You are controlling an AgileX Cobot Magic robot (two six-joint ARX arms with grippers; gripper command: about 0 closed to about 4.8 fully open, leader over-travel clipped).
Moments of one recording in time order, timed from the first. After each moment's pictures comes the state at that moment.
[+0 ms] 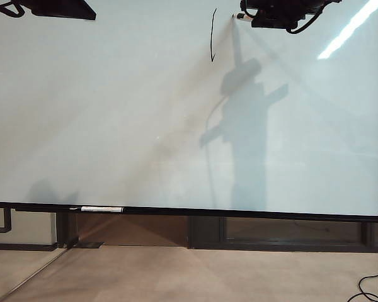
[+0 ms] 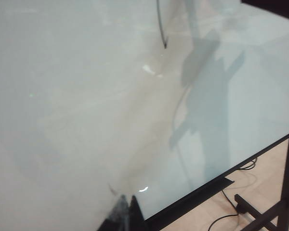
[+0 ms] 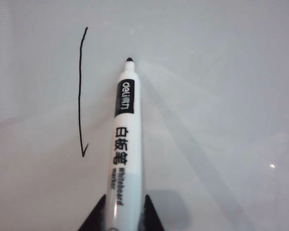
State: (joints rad) left arm -0.22 1.22 0.93 0.28 0.36 0.29; right arm 0.24 1.79 1.54 0.35 -0.13 -0.07
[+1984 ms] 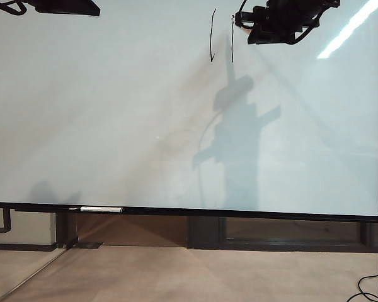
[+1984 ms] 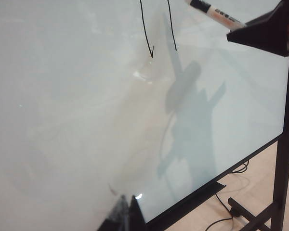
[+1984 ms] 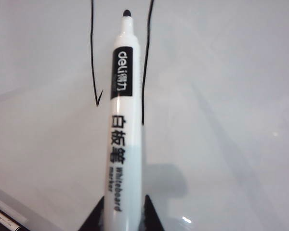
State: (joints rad) left arm -0.22 1.22 0.93 0.29 0.40 0.30; right arm 0.29 1.75 1.48 0.27 -0.09 -0.07
